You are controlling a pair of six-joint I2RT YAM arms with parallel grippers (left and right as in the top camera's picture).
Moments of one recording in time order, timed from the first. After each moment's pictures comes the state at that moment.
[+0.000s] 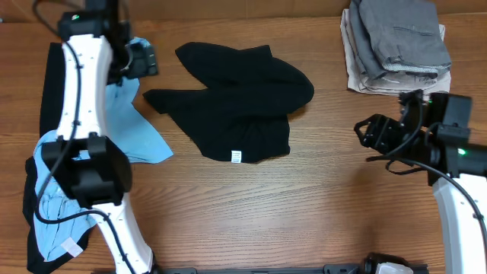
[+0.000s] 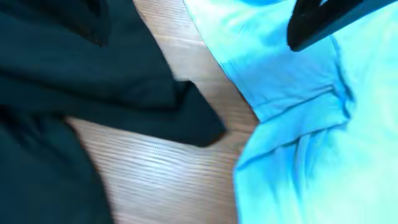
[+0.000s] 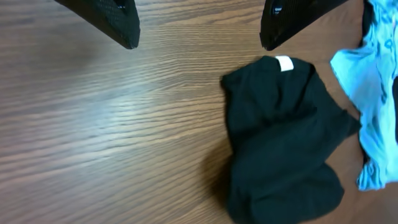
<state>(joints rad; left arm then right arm) 0.11 2.19 2.17 -1.31 0.07 -0.14 -0.16 1.20 1.08 -0.92 -0.42 0.23</state>
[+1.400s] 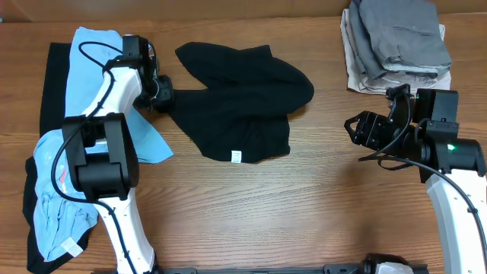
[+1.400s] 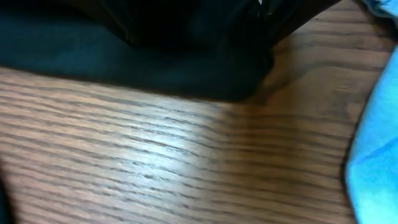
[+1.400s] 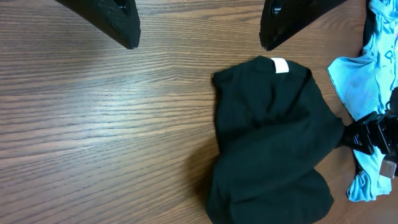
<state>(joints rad) 0.05 2.24 1.68 -0.73 0.07 -0.18 -0.11 1.22 1.08 -0.87 -0.42 0.23</state>
